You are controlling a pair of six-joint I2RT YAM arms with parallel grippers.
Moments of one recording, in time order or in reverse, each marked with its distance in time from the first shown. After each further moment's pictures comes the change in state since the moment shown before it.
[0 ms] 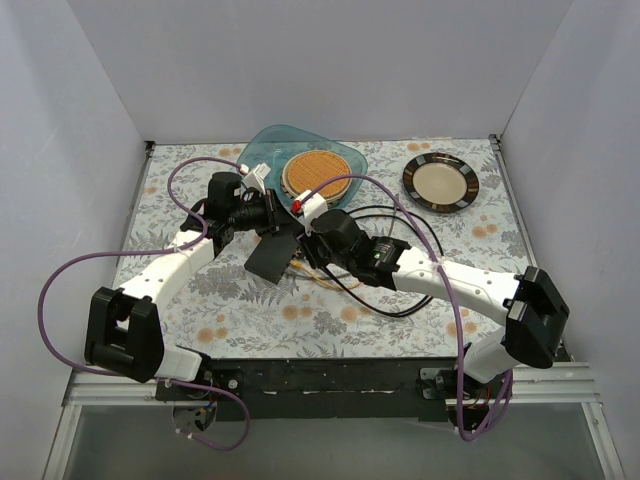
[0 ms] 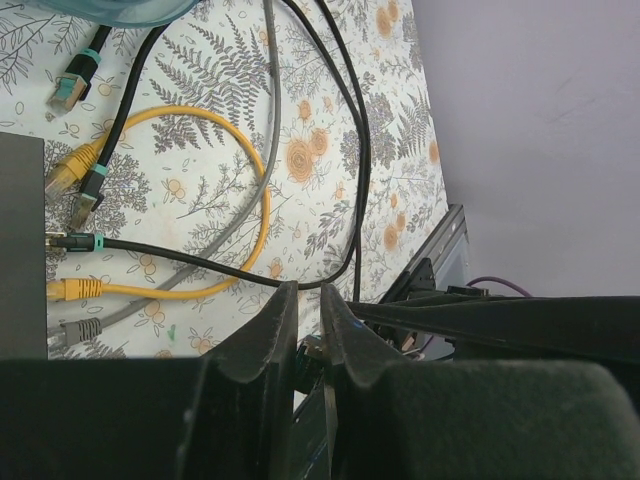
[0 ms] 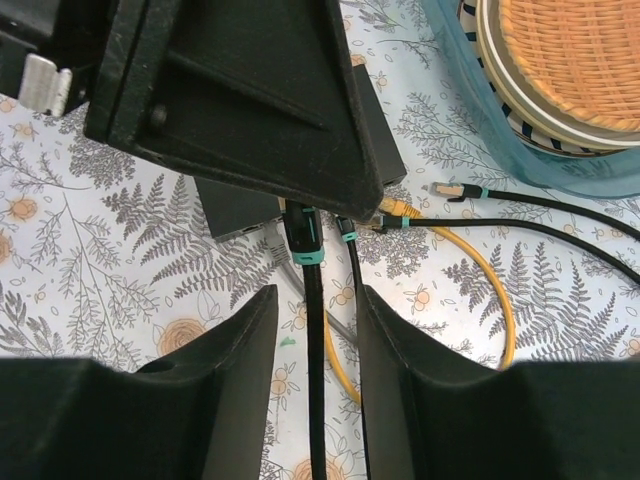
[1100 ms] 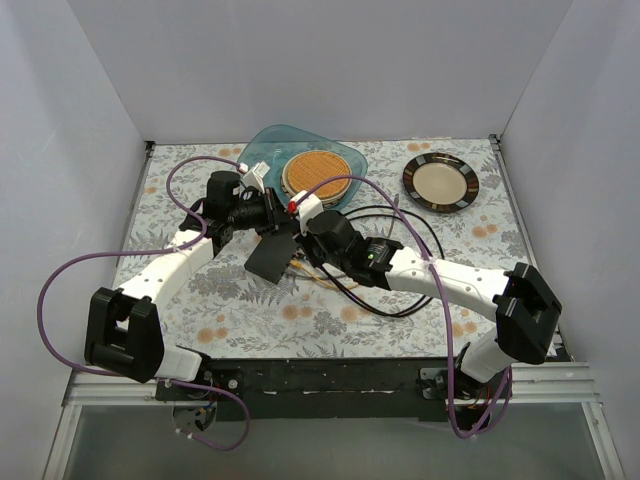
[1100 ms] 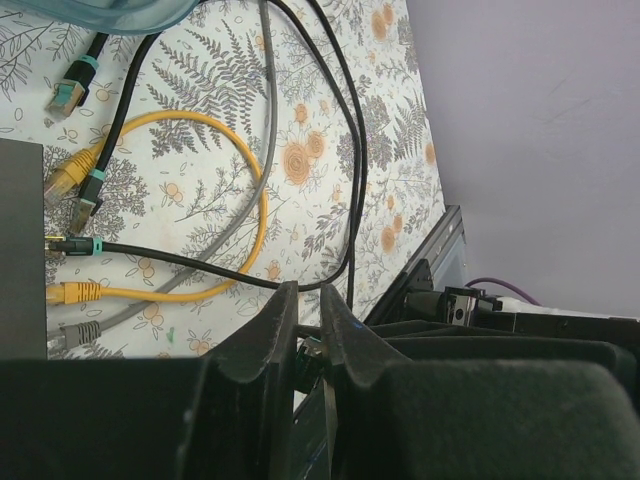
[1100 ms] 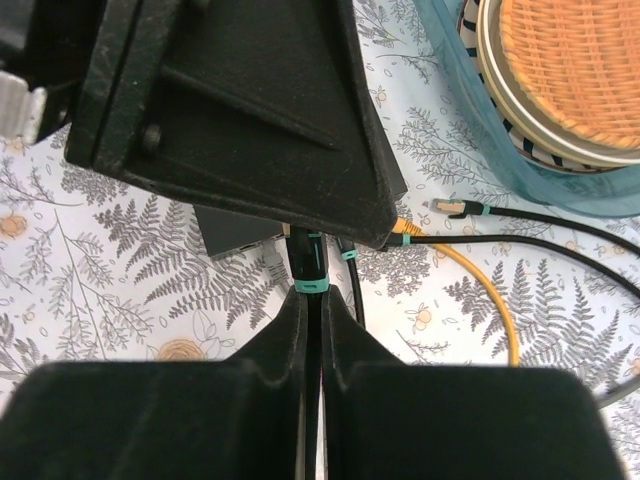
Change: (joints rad) left arm 0.000 -0.001 0.006 0.003 0.006 -0.001; right arm 0.001 0.040 0.000 0.061 0.018 -0.015
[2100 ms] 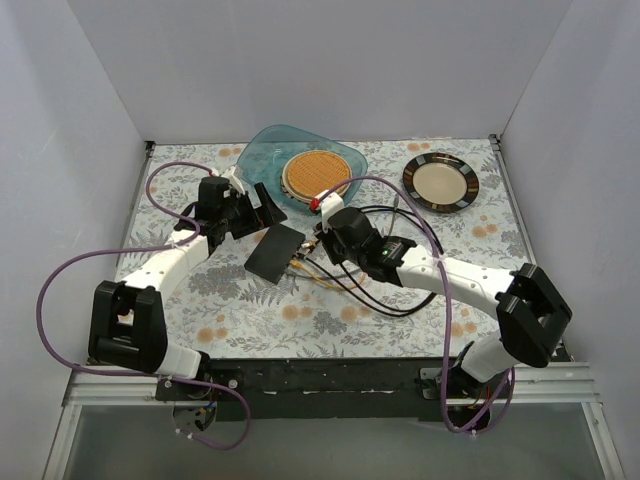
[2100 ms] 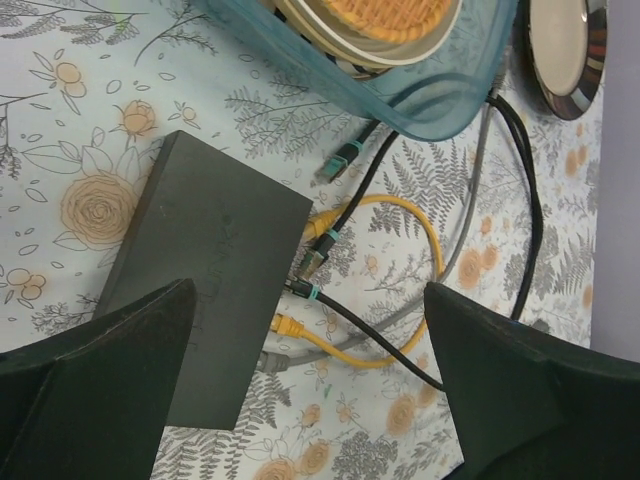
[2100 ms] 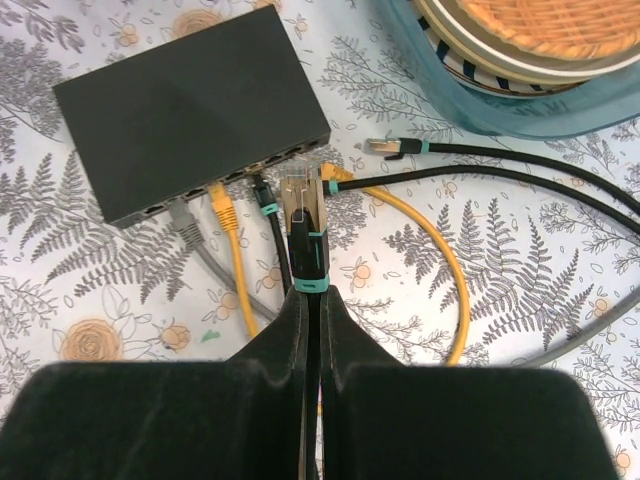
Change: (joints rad) left arm 0.098 0.032 -0.052 -0.008 -0.349 0.073; right arm -0.103 -0.043 -0.130 0.018 -0.022 -0.008
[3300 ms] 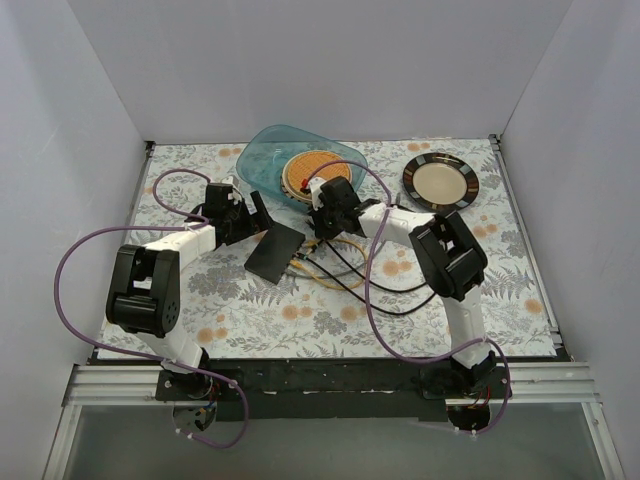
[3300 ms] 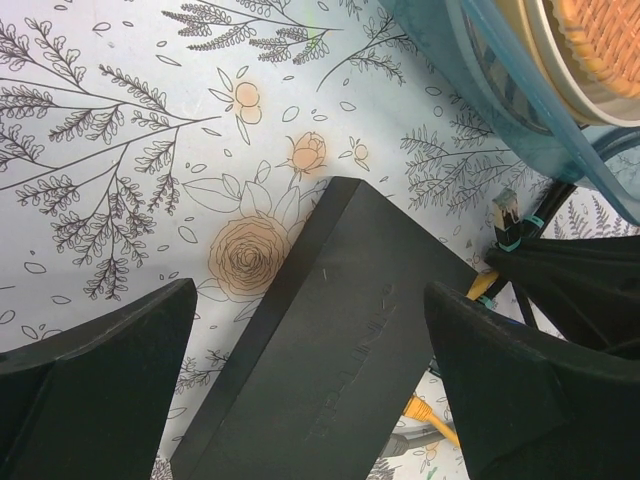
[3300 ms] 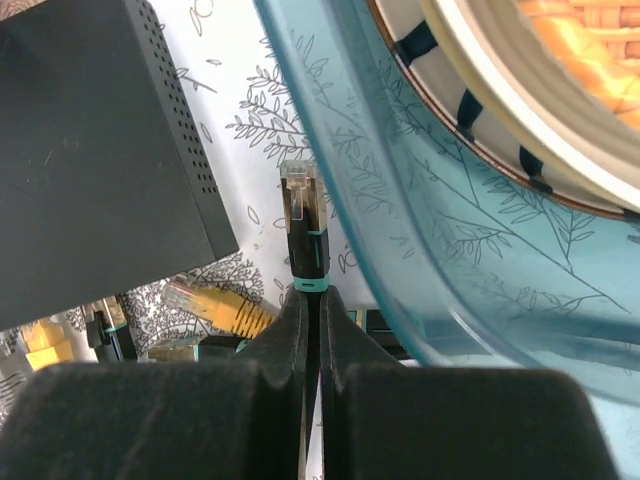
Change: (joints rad) left arm 0.052 0.232 0.000 0.085 -0.154 0.055; right arm -0.260 0.606 0.415 -0.042 -0.391 -0.101
